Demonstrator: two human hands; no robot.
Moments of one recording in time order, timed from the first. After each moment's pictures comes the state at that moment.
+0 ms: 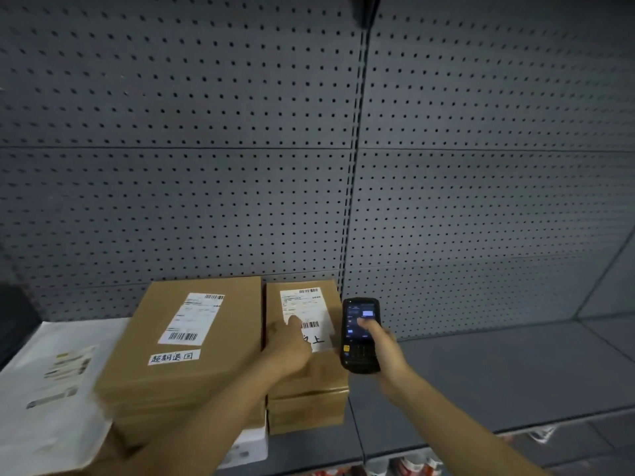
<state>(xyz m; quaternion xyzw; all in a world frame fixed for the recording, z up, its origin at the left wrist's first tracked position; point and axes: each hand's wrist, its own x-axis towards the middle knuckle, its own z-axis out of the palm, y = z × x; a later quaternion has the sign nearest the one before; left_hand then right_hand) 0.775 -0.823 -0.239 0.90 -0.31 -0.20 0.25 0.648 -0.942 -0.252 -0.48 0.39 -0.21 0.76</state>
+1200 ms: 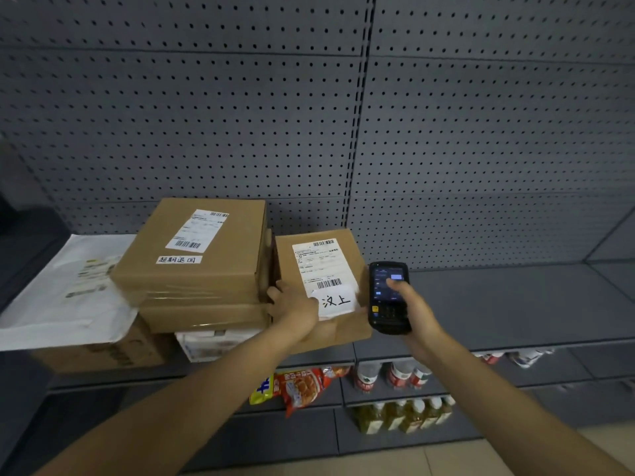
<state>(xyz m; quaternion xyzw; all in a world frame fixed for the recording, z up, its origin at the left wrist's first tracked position) 0.698 -0.799 -0.291 0.89 -0.08 -0.23 0.38 0.561 -0.941 -0.295 -0.50 0.37 -0.18 0.76</state>
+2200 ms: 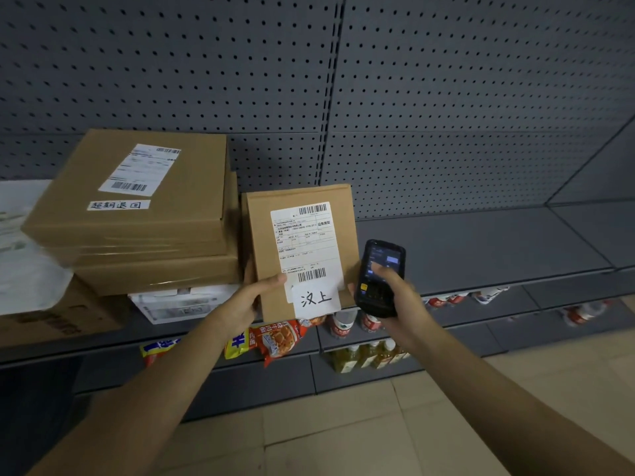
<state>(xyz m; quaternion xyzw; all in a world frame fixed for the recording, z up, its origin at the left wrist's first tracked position) 0.731 -0.749 -0.404 0.57 -0.14 -0.49 0.65 0.532 -0.904 -0.327 -0.37 0.39 -0.22 0.82</state>
